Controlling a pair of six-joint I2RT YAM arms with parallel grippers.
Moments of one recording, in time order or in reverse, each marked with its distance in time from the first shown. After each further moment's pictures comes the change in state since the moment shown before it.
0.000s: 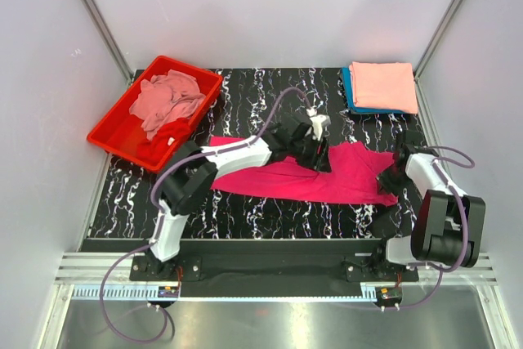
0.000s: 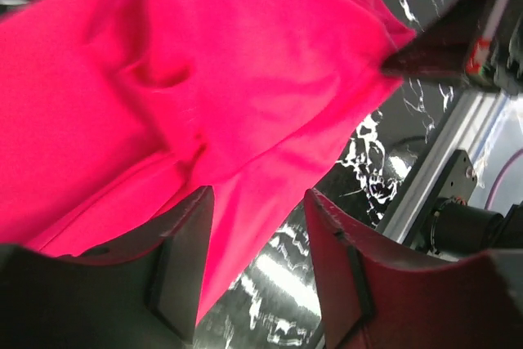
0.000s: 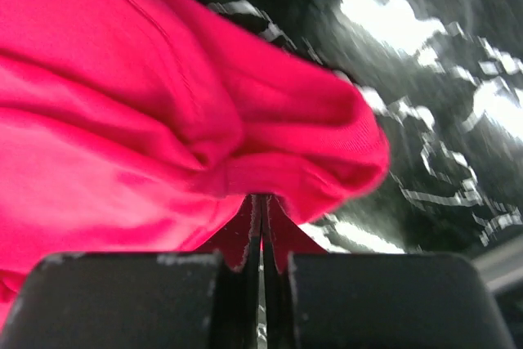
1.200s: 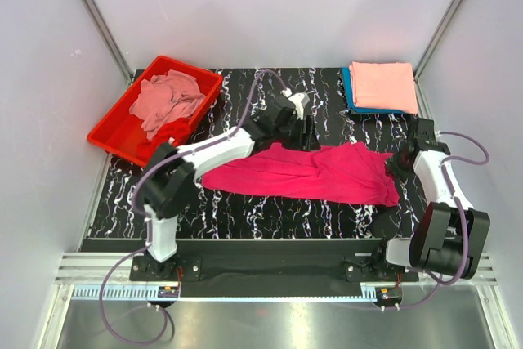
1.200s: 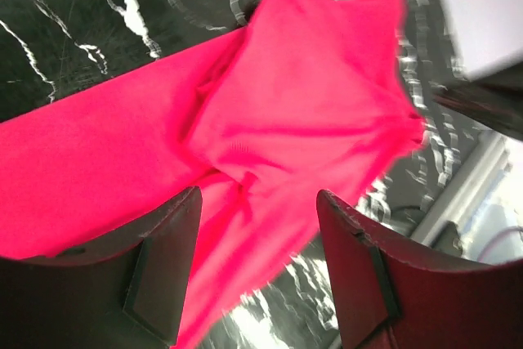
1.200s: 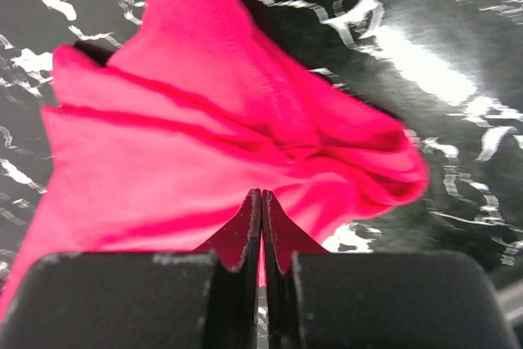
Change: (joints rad) left arm 0.077 -0.072 -0.011 -0.002 -0.124 -0.092; right arm -0.052 -0.066 0.104 0.033 -0.002 -0.010
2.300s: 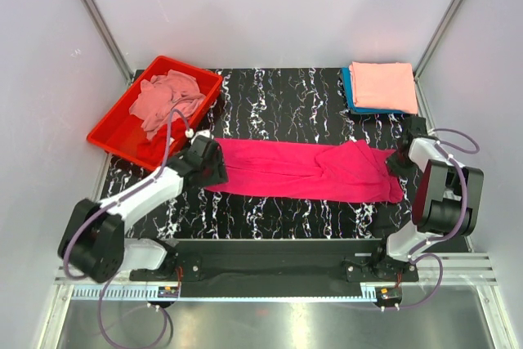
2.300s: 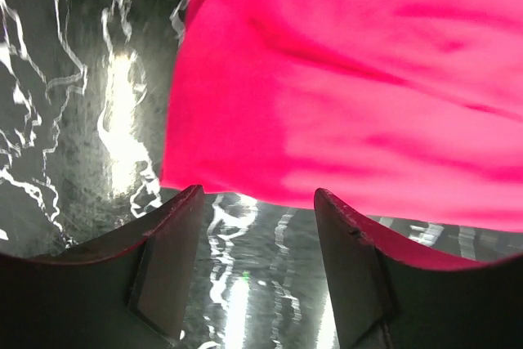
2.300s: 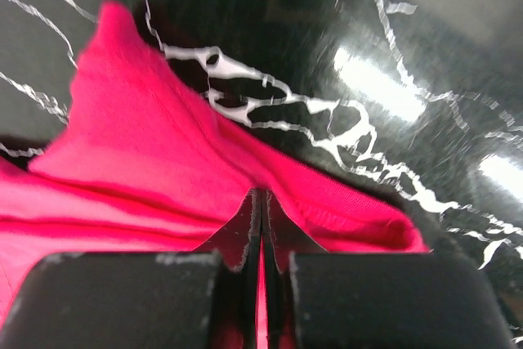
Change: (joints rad) left arm 0.293 -0.658 -0.763 -0.293 -0.410 -0.055; right arm -0.017 0.294 0.033 0.192 0.100 -0.069
